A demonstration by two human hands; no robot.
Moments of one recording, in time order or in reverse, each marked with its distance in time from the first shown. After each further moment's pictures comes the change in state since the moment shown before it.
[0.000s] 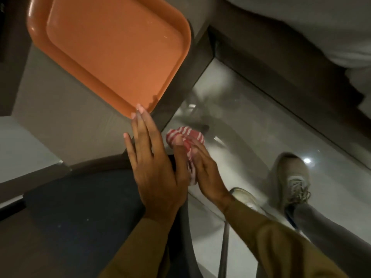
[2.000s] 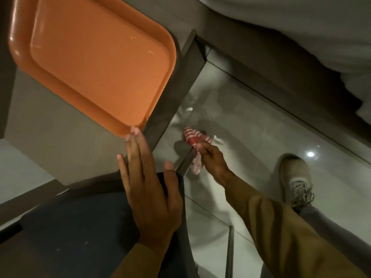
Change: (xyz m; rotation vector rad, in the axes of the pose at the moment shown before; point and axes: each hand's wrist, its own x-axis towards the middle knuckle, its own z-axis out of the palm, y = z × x) left_hand -0.002 -0.001 -0.002 -0.080 -0.059 -0.010; right_hand 0.068 0.003 -0.040 0.022 0.171 0.374
